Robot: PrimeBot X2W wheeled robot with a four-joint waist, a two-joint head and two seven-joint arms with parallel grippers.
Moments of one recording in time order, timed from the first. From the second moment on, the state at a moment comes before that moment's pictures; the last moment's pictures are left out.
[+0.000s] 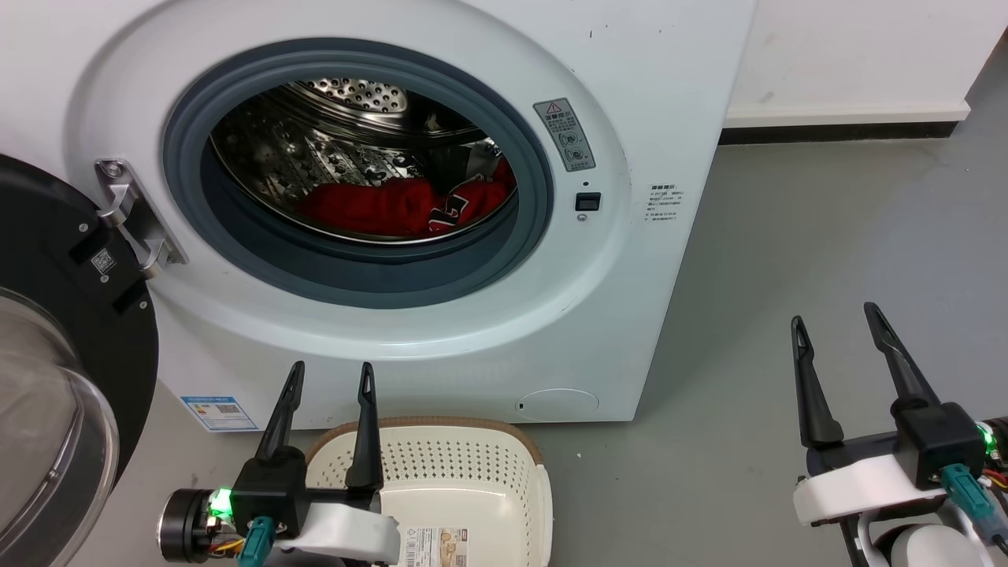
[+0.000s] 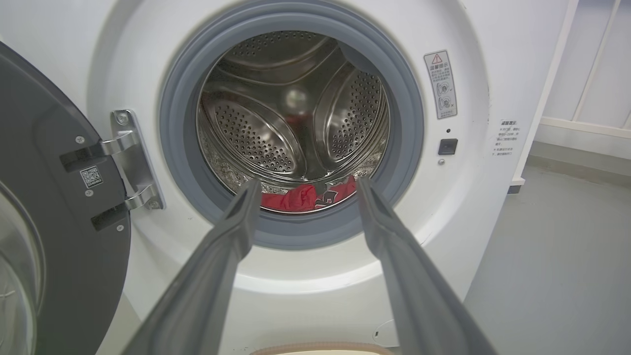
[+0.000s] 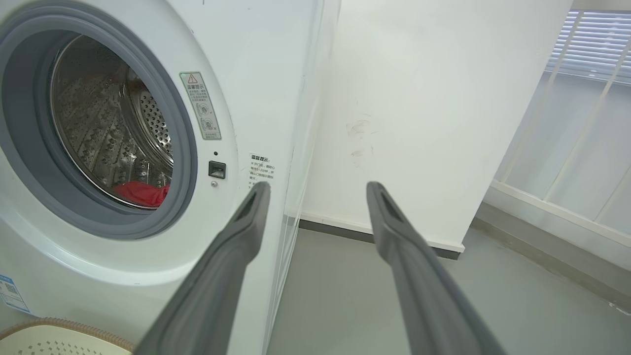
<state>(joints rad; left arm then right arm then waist) 0.01 0.08 -0.16 0.01 -0.08 0.11 -0.24 -0.05 -0.05 -0.05 0.02 -0.13 0.13 -0.24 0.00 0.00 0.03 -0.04</state>
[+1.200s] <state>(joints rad) -0.03 0.05 -0.08 0.04 -0.05 0.00 -0.26 -0.08 -0.05 -0.04 0.08 0.02 0.13 -0.26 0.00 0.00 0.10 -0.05</state>
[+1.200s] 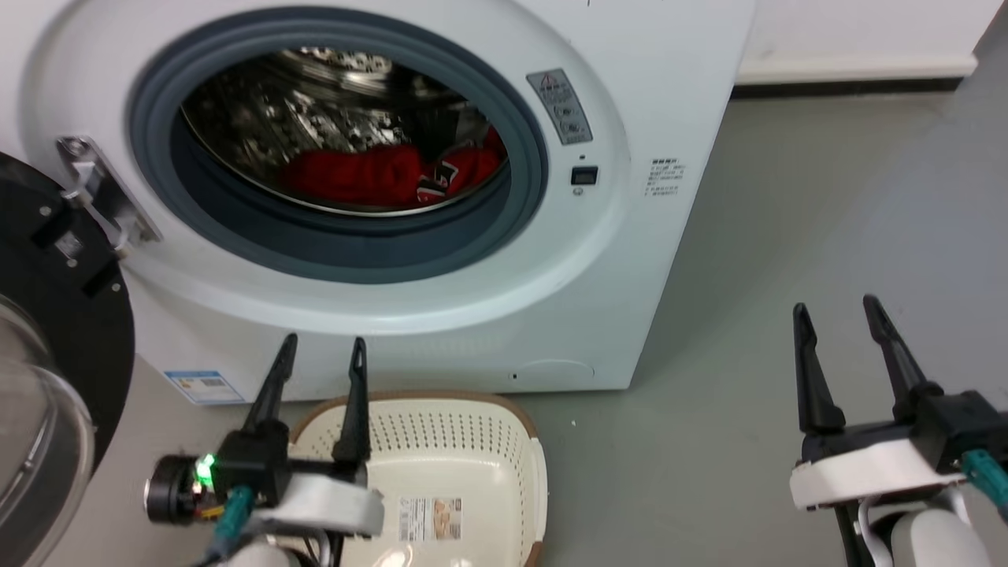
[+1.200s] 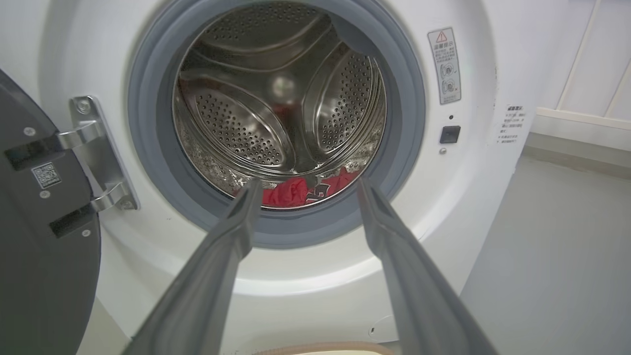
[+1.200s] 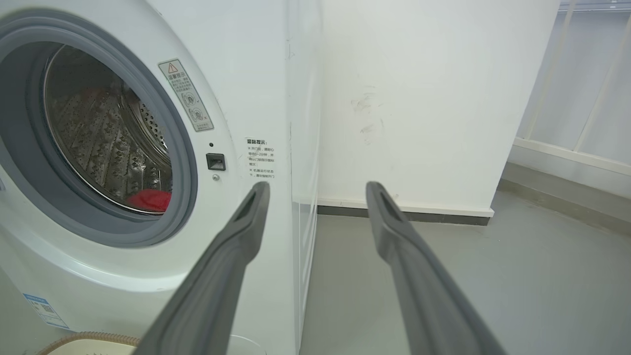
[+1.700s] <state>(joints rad) -0.56 0.25 -0.03 0.48 -0.12 -0.12 -0.26 -0.24 -0.05 -0.02 0.01 0.06 0.13 -0.26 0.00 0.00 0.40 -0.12</state>
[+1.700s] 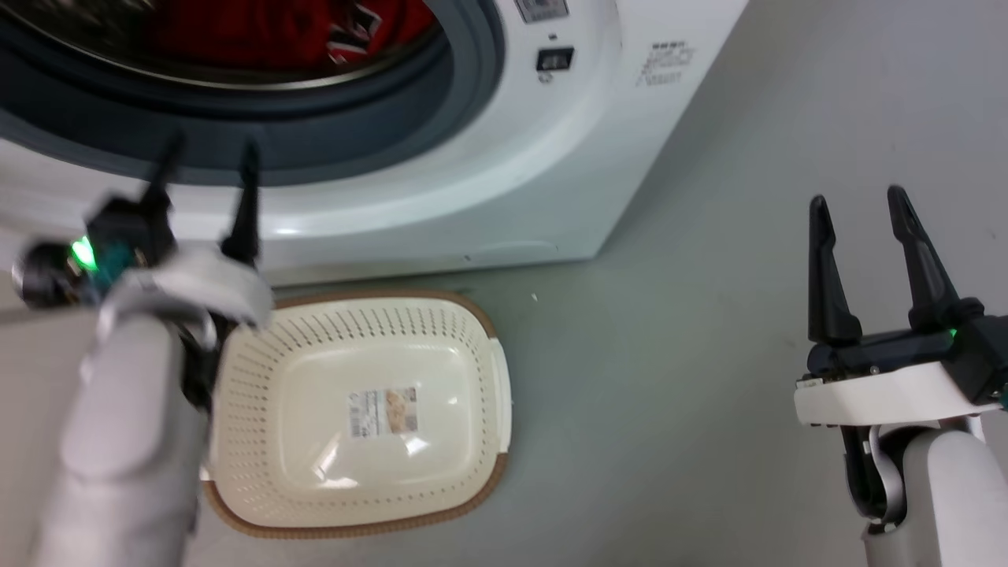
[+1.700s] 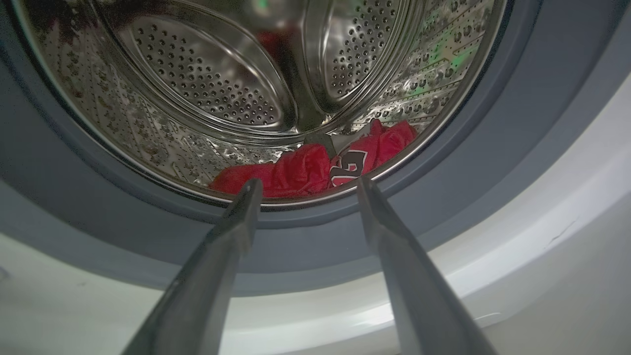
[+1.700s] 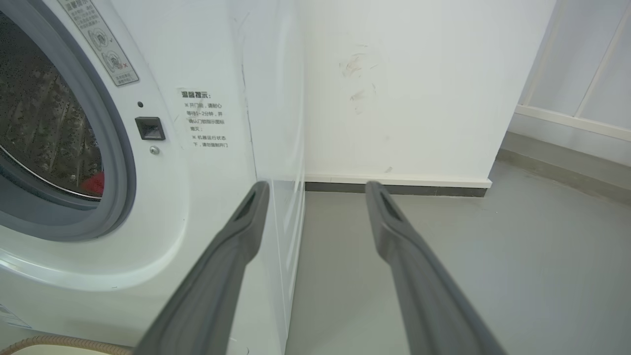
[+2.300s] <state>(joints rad) -1.33 0.55 -0.33 0.85 -0.34 -0.13 0.13 -0.32 -0.05 0.06 -0.06 0.14 0.13 -0.26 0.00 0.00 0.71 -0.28</state>
